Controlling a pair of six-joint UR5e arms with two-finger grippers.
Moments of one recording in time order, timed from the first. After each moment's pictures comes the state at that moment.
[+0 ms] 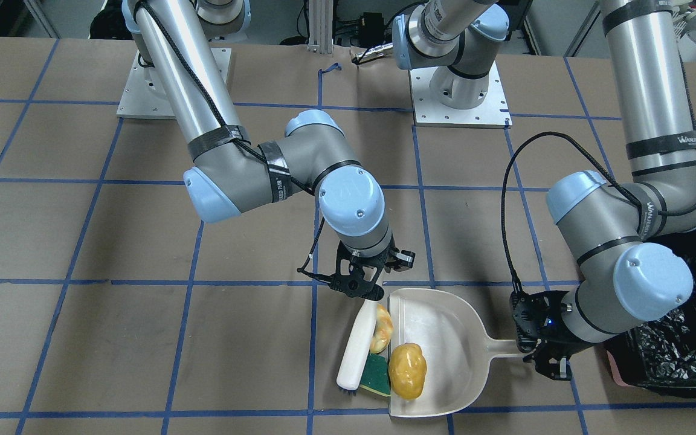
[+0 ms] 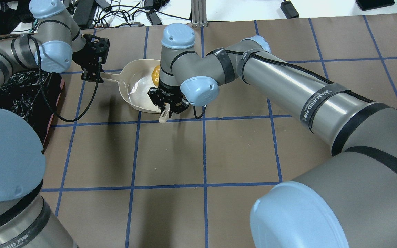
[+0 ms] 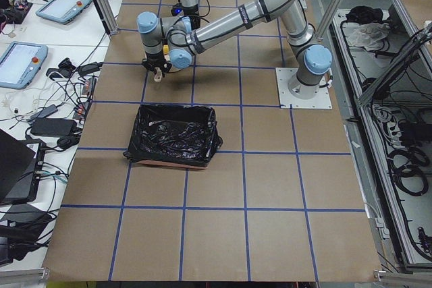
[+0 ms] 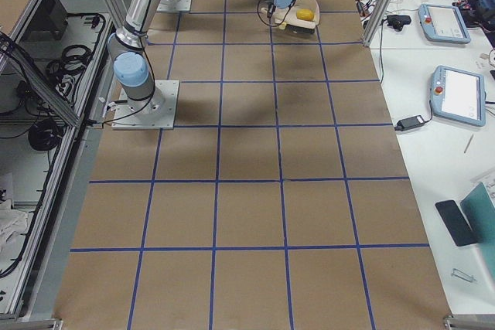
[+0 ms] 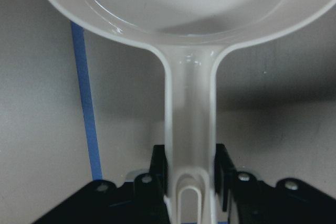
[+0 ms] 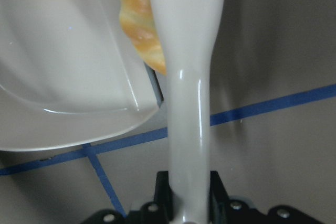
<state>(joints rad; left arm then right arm) -1.38 -2.15 -1.45 -1.08 1.54 1.82 2.03 -0.92 1.37 -2.02 -1.28 0.78</state>
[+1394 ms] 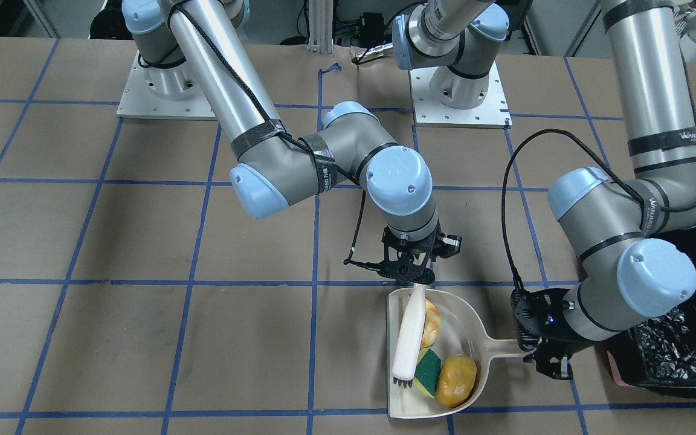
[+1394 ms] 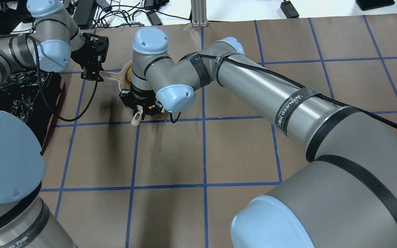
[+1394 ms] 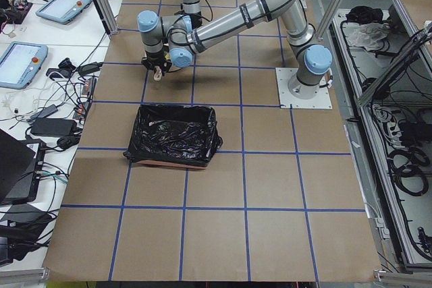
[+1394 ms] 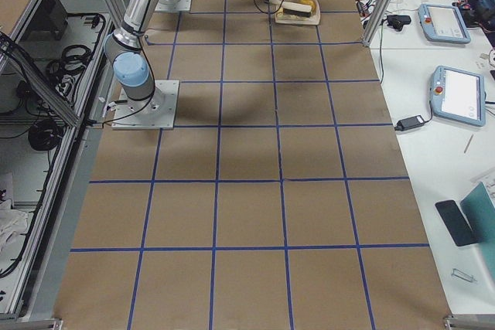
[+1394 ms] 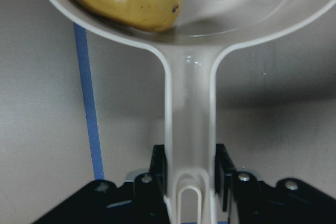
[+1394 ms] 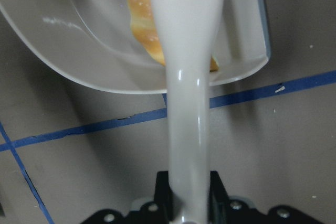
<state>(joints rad) -1.38 -2.14 -1.45 -1.08 1.53 1.82 2.11 -0.89 1.29 -2.07 -1.23 0.84</state>
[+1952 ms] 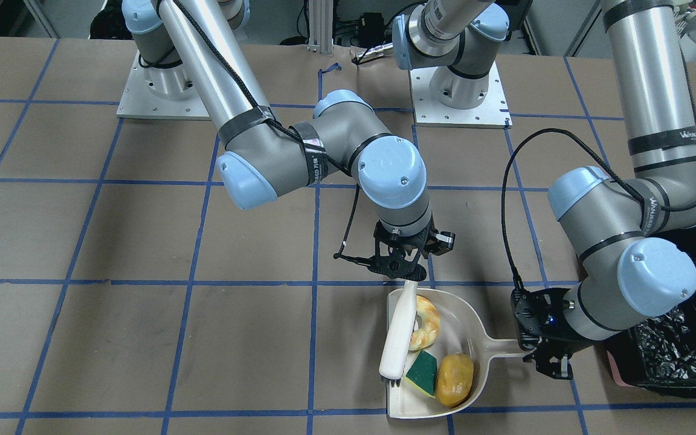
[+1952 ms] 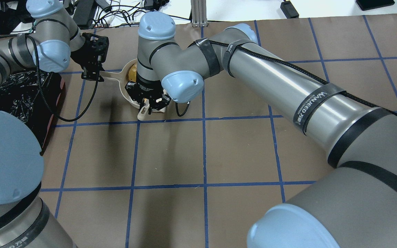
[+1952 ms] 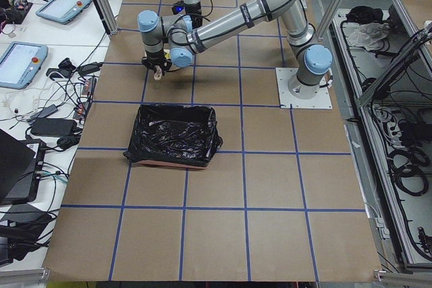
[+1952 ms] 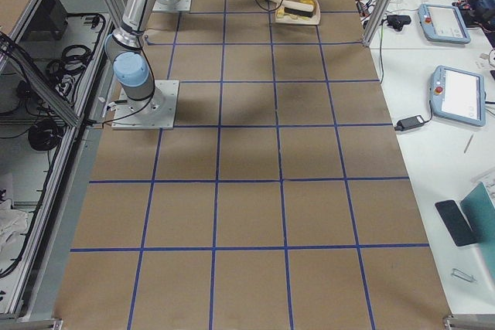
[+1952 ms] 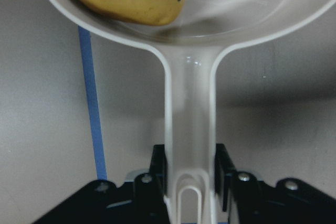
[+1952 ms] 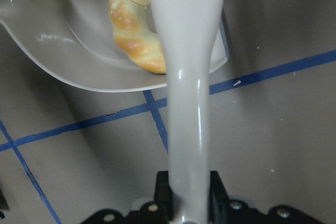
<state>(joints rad) -1.37 -2.14 -1.46 -1.09 1.52 1.81 2.07 -0.97 1.29 -1.94 -1.24 0.84</state>
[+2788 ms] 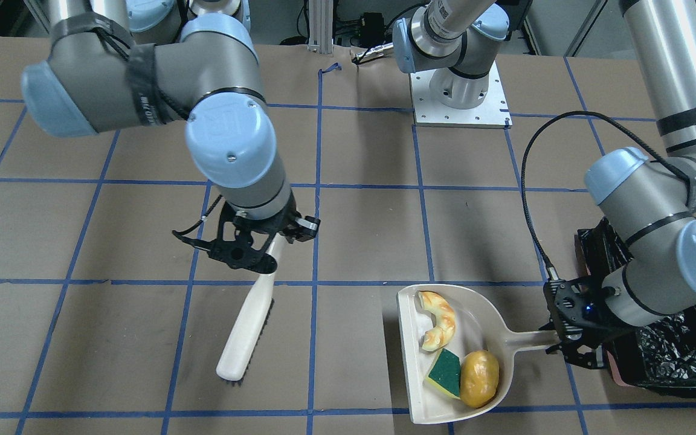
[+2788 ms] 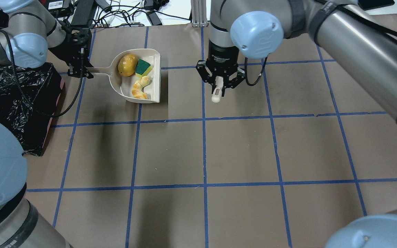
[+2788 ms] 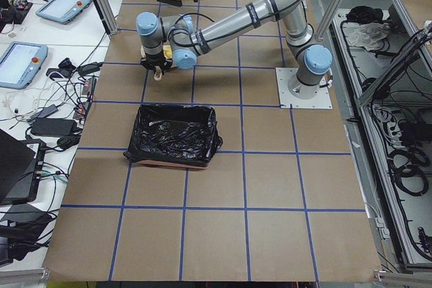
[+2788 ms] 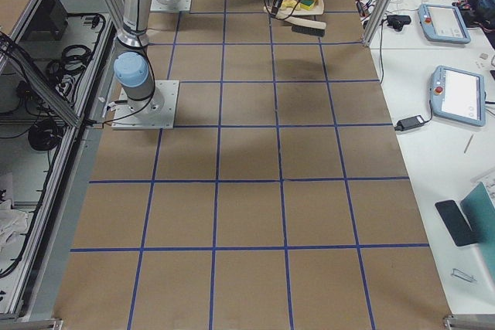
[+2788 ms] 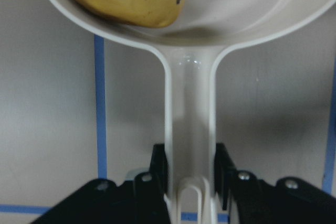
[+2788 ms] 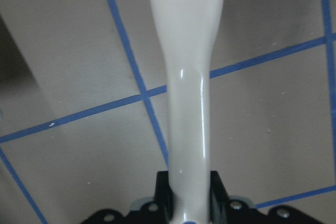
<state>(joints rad) -1.28 -2.08 -1.44 -1.18 1.44 1.80 1.79 -1.19 1.40 -1.61 -1.47 0.49</state>
